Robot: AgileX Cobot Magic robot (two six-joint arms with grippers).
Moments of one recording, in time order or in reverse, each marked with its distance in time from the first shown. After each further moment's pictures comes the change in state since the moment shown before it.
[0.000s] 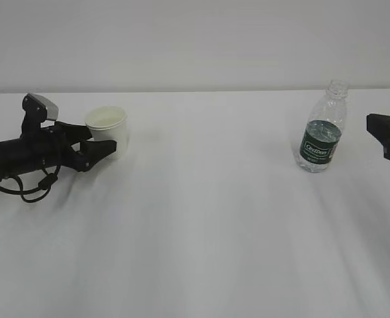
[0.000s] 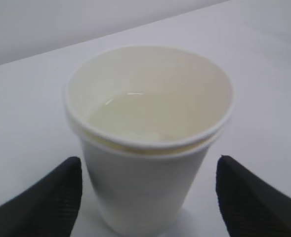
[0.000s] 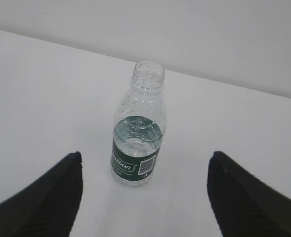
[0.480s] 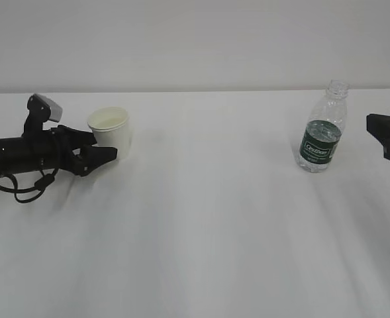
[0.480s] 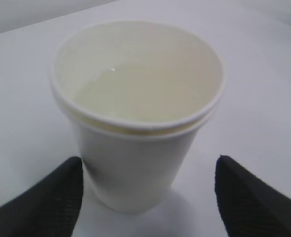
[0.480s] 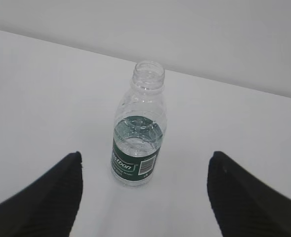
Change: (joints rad) left arm 0.004 -0.032 0.000 0.121 0.073 -0.099; right arm 0.000 0.000 0.000 0.000 0.001 0.003
